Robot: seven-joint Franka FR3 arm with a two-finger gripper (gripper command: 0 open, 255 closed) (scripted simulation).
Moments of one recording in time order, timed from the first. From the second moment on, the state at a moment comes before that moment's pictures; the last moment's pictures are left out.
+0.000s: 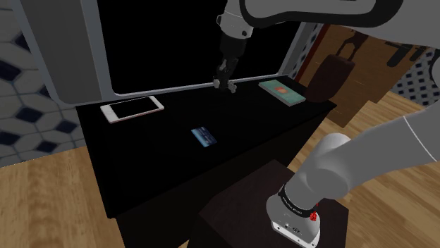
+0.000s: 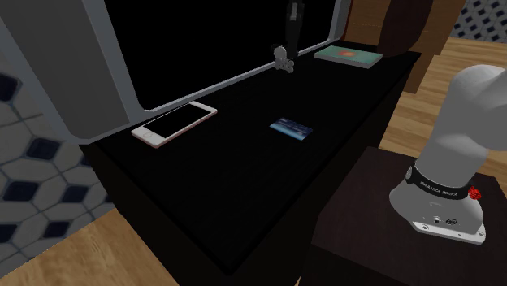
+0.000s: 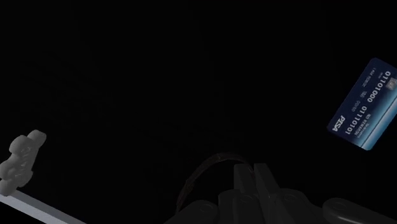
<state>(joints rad) -0.01 -0.47 0.11 -2.21 0.00 1.75 -0.15</state>
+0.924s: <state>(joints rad) -0.13 -0.34 -0.14 -2.10 -0.10 1.78 -0.49</state>
